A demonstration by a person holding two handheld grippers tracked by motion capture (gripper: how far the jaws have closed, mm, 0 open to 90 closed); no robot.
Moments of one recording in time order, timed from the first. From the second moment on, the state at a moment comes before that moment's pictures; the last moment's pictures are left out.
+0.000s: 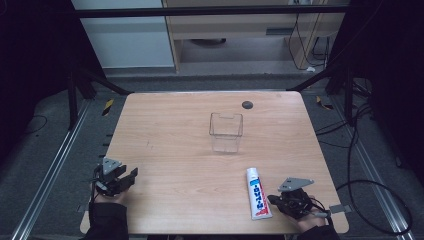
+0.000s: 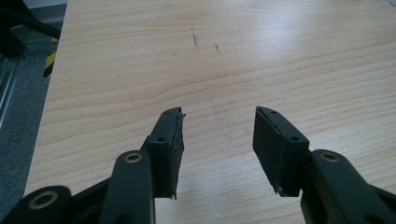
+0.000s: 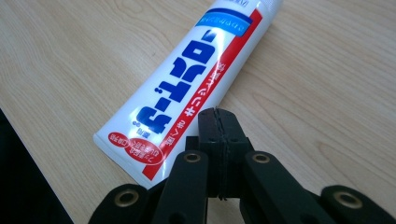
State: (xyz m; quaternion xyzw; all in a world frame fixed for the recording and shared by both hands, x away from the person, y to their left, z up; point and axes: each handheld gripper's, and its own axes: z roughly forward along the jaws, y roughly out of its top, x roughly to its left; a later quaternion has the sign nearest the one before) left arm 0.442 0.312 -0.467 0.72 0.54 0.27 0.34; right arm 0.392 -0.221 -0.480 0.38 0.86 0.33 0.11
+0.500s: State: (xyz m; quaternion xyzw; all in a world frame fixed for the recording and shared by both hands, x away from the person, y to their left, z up) left arm 0.442 0.312 -0.466 0.72 0.54 0.28 0.33; right arm 0.393 -0.212 -0.485 0.37 0.86 0.33 0.09
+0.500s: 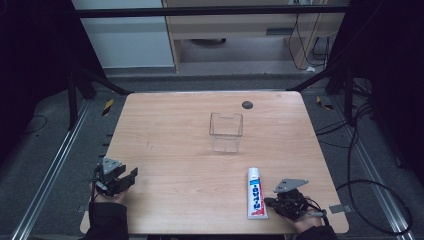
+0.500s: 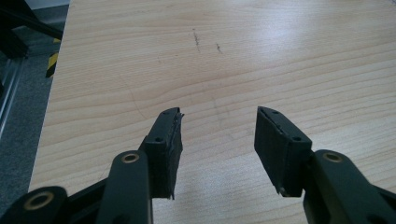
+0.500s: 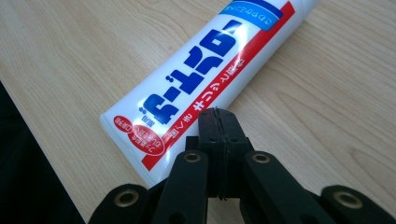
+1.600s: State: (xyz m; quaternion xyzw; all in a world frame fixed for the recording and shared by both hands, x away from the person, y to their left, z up) left arm 0.444 0.310 -0.467 0.72 0.54 0.28 0.33; right arm 0.406 -0.176 -0.489 0.35 0.86 0.36 0.08
